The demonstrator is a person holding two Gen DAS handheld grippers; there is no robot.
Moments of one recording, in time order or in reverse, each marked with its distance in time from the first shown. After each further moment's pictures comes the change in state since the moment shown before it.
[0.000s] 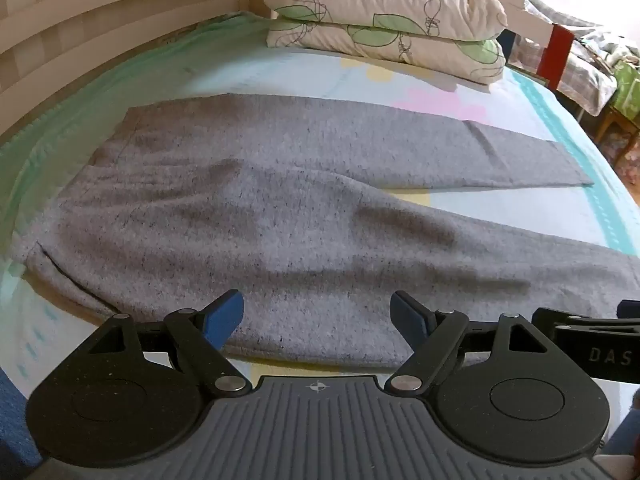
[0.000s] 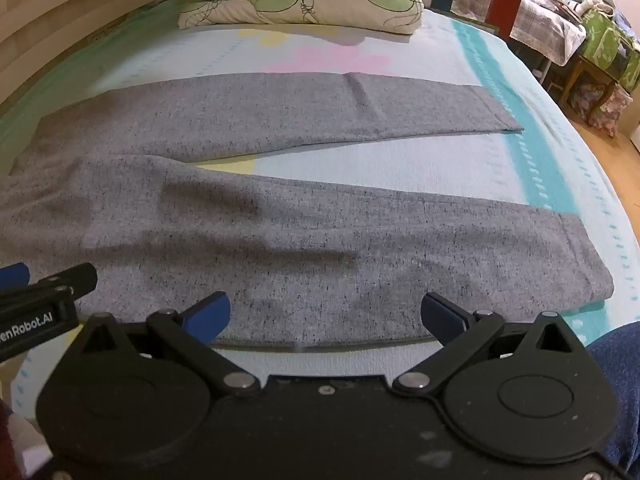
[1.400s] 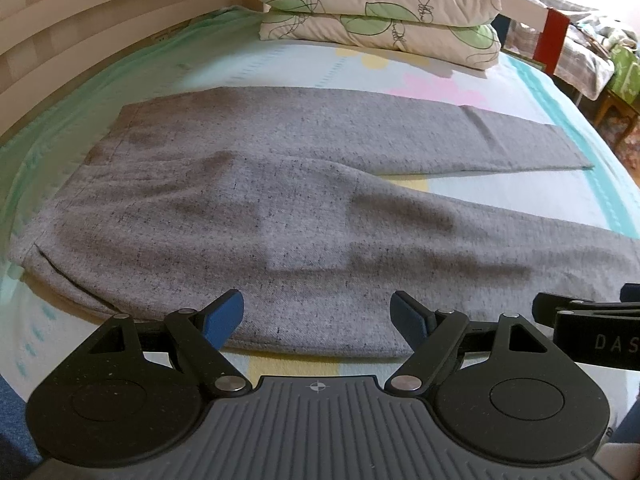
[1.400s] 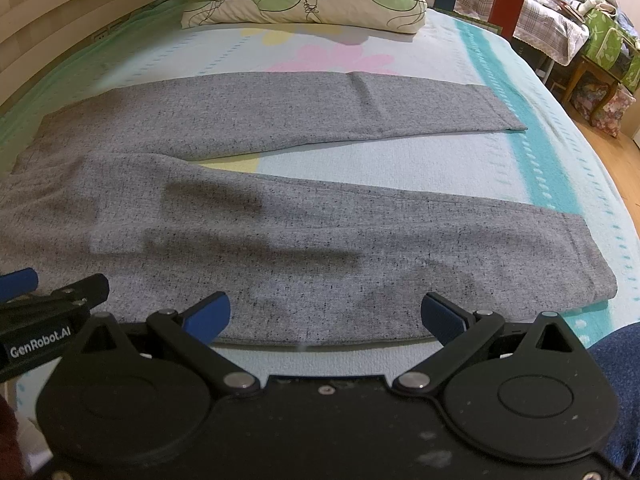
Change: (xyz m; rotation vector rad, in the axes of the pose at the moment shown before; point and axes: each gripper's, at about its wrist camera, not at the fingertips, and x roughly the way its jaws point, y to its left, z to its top) left arm 0.006 -0.006 -0.004 0.026 0.023 0.001; right arm 0.002 0.003 0.001 0.003 0.005 0.003
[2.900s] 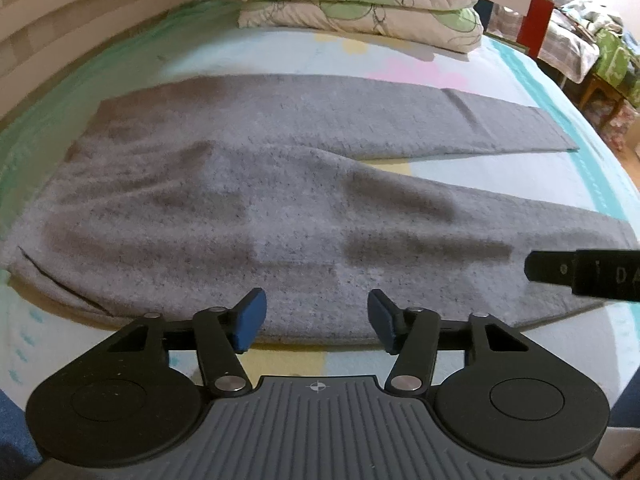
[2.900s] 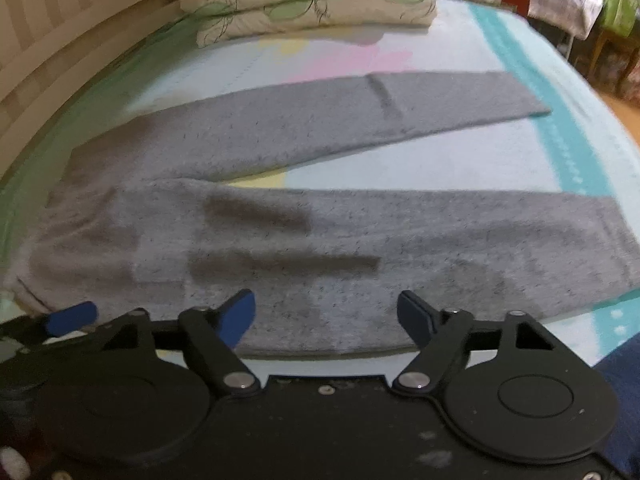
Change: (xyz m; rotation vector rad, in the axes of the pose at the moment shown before) left arm 0.005 -0.003 0.002 0.026 0.057 -0.056; right arm -0.006 -0.016 0.013 0.094 0.018 0.169
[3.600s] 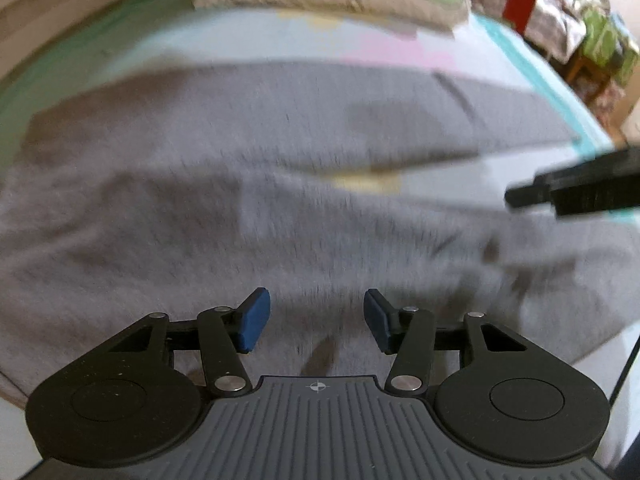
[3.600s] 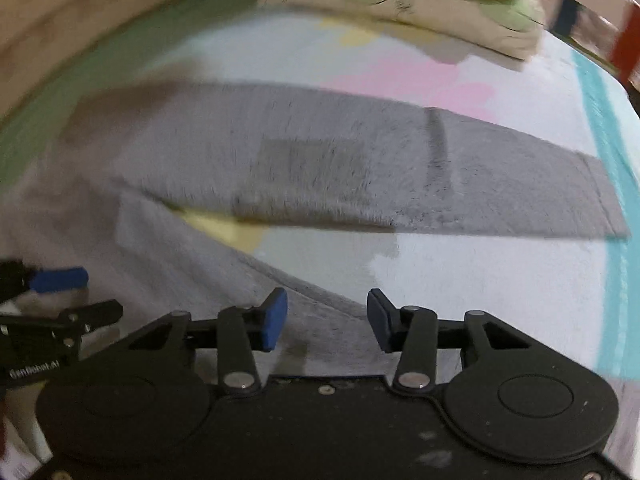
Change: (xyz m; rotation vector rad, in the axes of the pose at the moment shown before) left arm 0.081 -0.016 0.040 0.077 0.078 -0.064; right arm 0.091 -0.024 0.104 -0.402 0.090 0.085
